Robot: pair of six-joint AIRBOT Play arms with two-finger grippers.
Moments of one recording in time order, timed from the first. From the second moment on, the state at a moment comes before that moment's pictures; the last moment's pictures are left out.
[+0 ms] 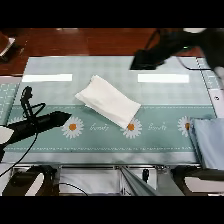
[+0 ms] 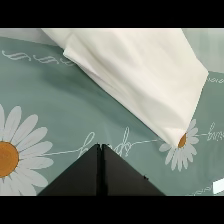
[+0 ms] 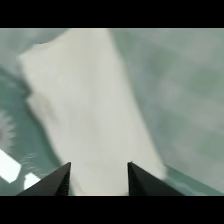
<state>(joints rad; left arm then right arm) -0.01 -0.56 0.40 0.78 -0.86 -1.37 0.22 -1.42 1.67 -1.21 1.36 1.55</state>
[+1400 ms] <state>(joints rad) -0.01 -0.56 0.40 0.75 -0.81 -1.37 0.18 -1.53 0.80 -0.49 0.91 1.37</state>
